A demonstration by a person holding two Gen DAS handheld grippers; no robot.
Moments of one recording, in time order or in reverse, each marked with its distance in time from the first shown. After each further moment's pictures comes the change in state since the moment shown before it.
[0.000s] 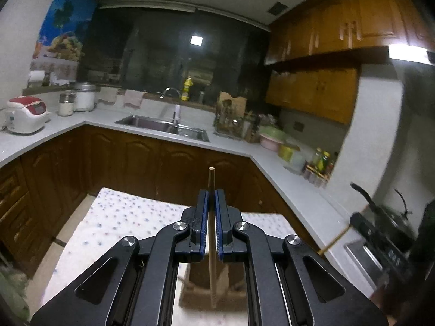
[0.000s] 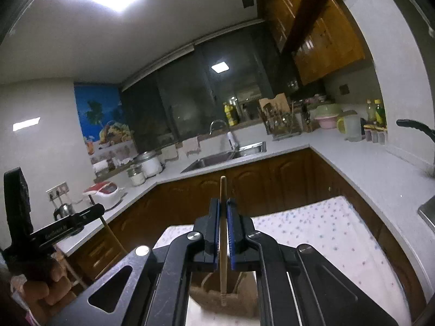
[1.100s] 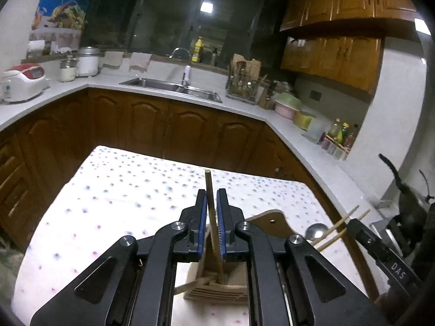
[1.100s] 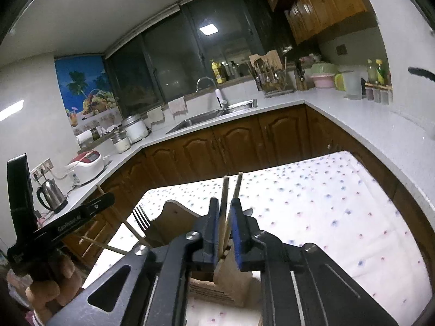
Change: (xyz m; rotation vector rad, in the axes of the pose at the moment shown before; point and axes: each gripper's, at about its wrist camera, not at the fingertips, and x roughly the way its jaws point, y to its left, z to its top) left arm 0.092 0.018 -0.069 -0.008 0.178 0.024; right arm 0.083 -0.025 -0.068 0.034 0.214 -0.036
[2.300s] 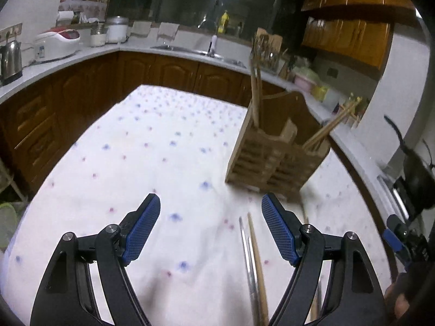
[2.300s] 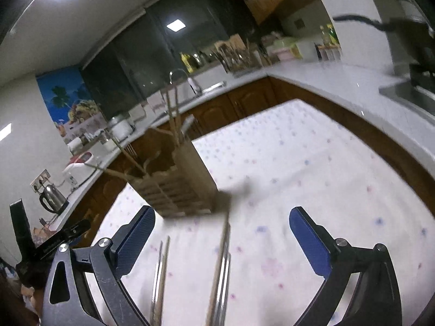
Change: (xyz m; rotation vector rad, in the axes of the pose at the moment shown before) left arm -0.097 0.041 -0.146 -0.054 0.148 0.115; right arm -0.108 -0.051 -0.117 0.168 0.063 -0.079
